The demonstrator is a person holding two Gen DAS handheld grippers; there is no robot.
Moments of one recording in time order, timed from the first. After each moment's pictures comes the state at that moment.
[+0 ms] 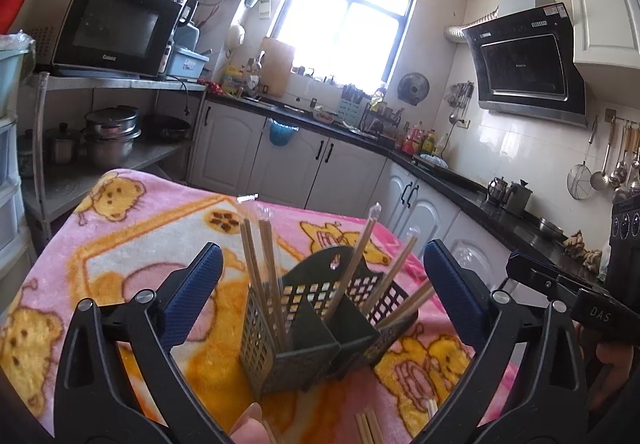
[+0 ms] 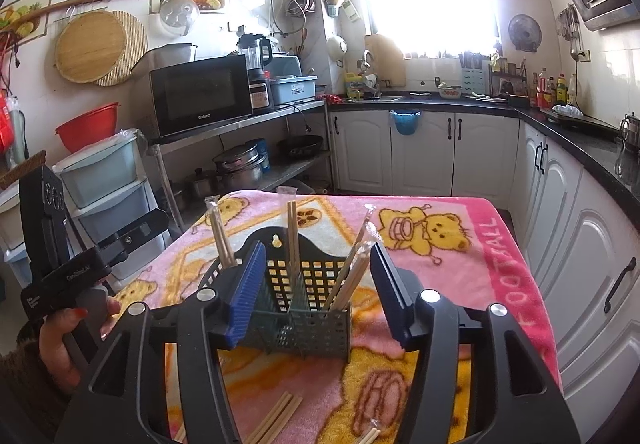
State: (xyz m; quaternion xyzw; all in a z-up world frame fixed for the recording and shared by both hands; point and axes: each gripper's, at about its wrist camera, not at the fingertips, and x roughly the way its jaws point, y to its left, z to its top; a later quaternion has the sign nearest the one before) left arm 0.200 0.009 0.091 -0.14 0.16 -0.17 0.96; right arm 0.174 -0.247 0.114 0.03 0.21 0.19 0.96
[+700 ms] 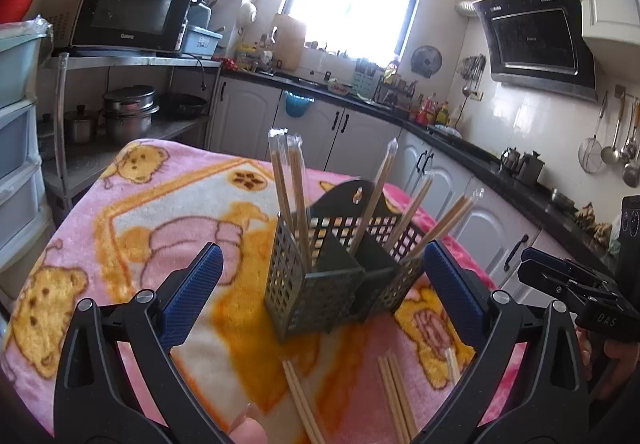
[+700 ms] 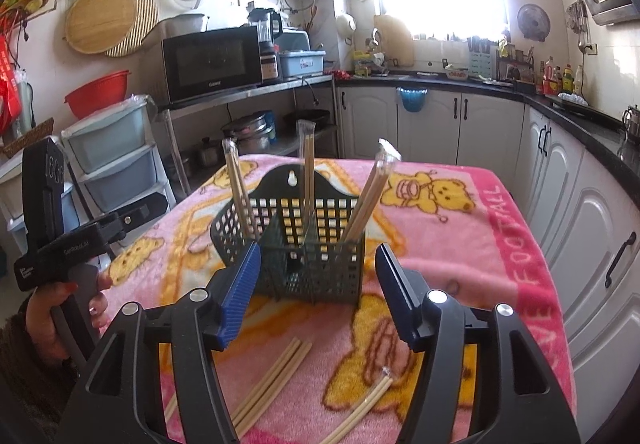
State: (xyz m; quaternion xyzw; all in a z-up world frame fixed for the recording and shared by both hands) left arm 0.167 0.018 0.057 -0.11 0.21 -0.15 0.96; right arm 0.137 -0.238 0.073 0.01 0.25 0.20 0.95
